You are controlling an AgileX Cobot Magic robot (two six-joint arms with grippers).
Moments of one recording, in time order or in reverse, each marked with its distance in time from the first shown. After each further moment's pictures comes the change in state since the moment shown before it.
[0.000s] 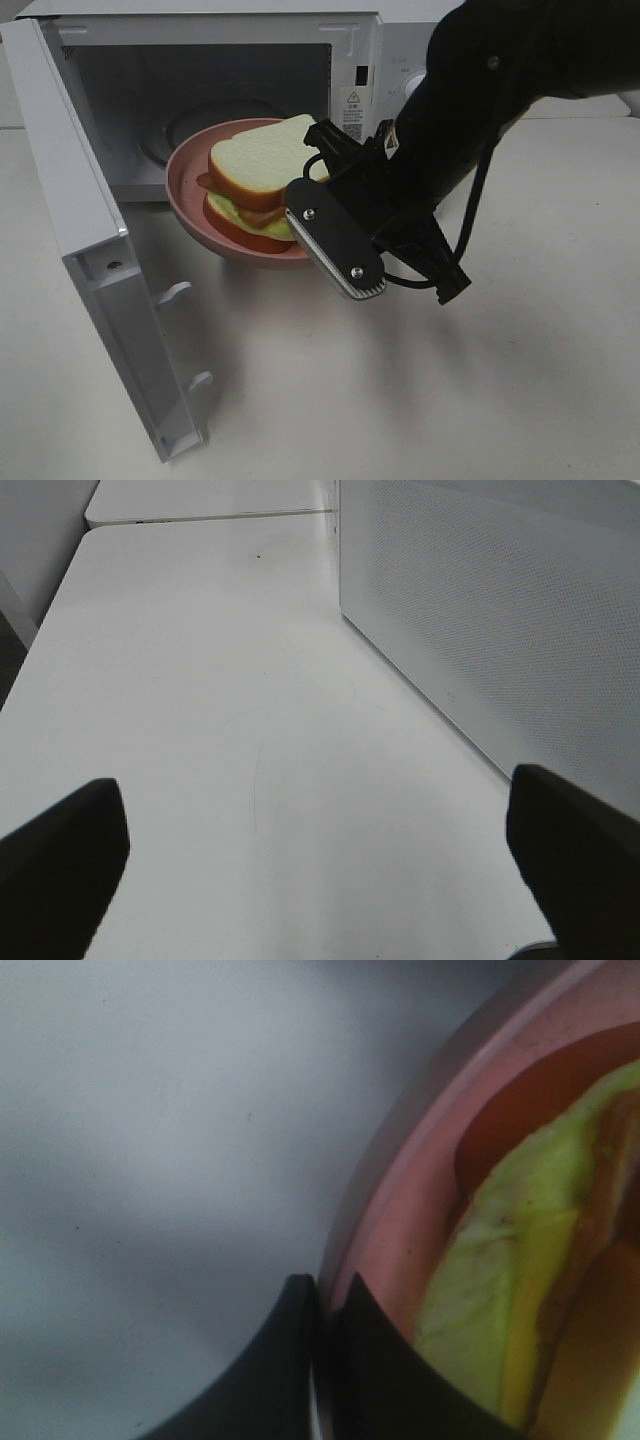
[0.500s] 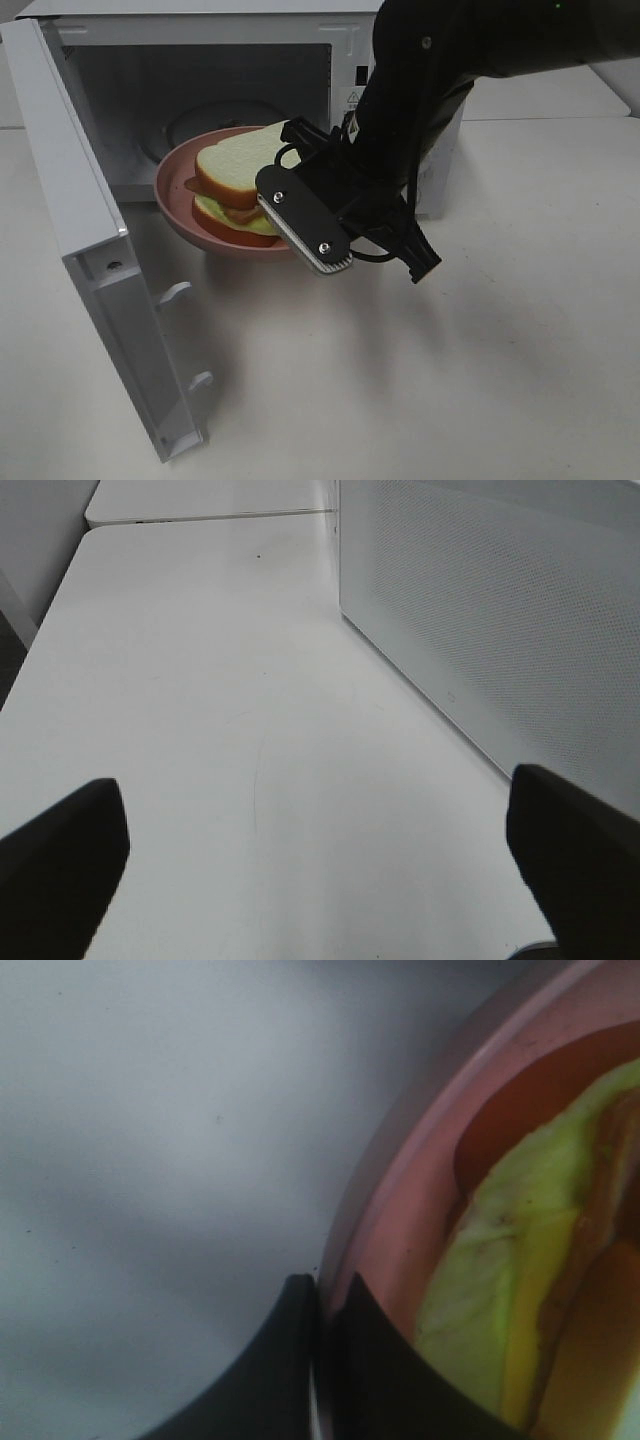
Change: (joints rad) left arm 0.000 0.000 0.000 0.000 0.000 0.000; right arm 0.000 0.130 -0.178 0.000 0.109 -0.015
